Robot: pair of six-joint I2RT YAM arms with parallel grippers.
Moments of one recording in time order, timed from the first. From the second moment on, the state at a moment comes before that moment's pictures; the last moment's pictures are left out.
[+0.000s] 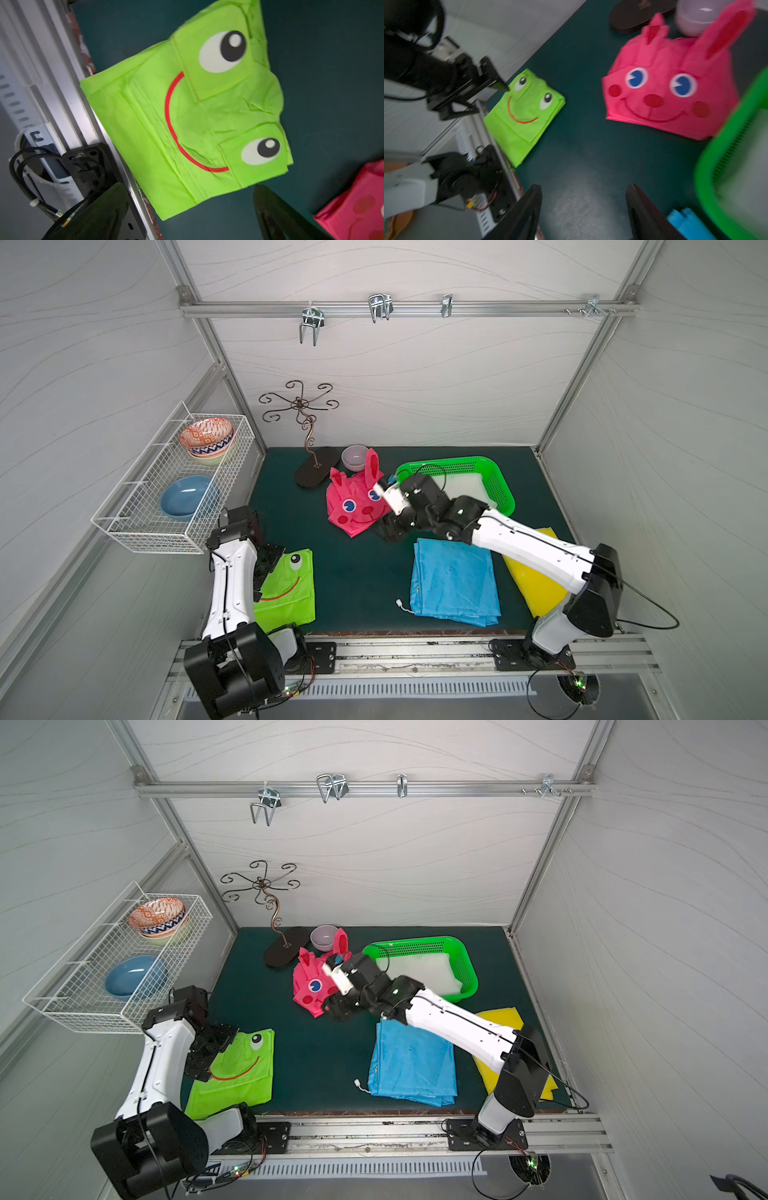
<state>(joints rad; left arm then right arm) 0.45 1.15 0.91 -1.27 -0.13 -0.97 1.06 1.63 1.44 -0.50 -0.21 0.26</state>
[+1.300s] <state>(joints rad) 0.71 1.13 0.85 -1.23 0.06 -0.93 1.24 2.39 1.55 0.20 -0.71 1.30</state>
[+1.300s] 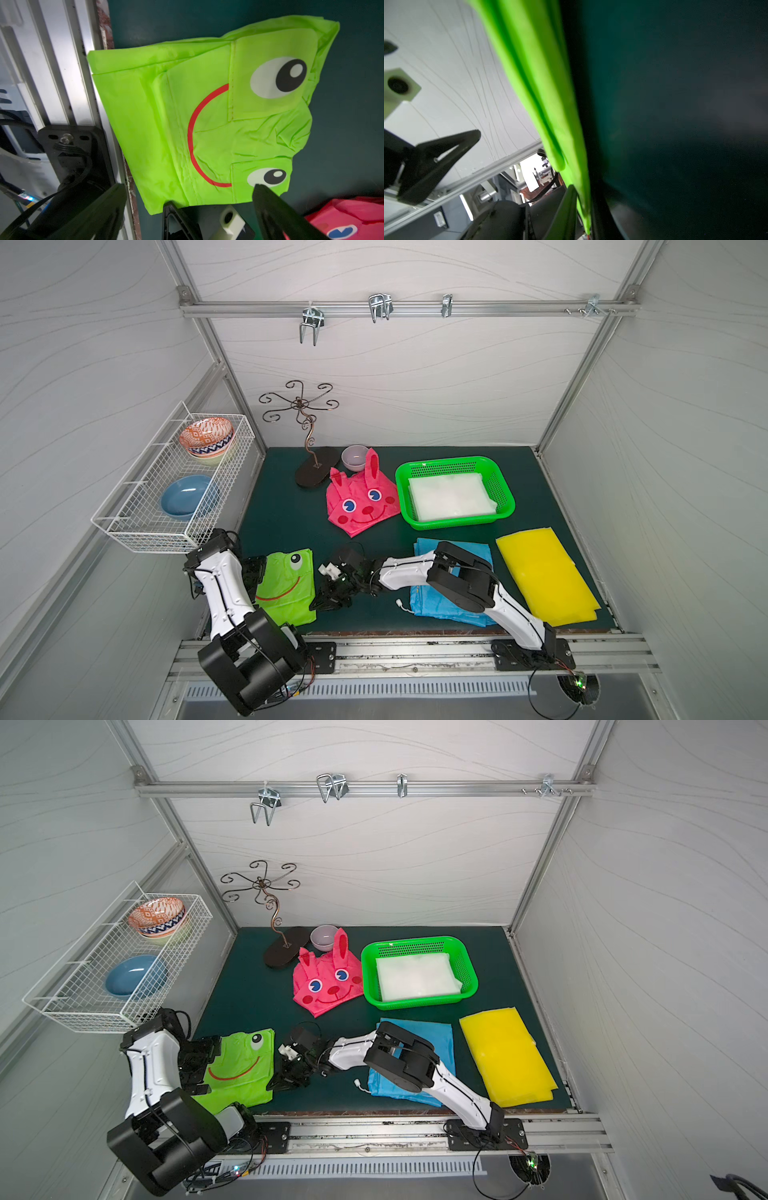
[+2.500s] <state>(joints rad) -0.03 1.20 0.63 -0.98 0.15 -0.91 0.93 1.77 0.99 -0.46 -0.63 0.63</state>
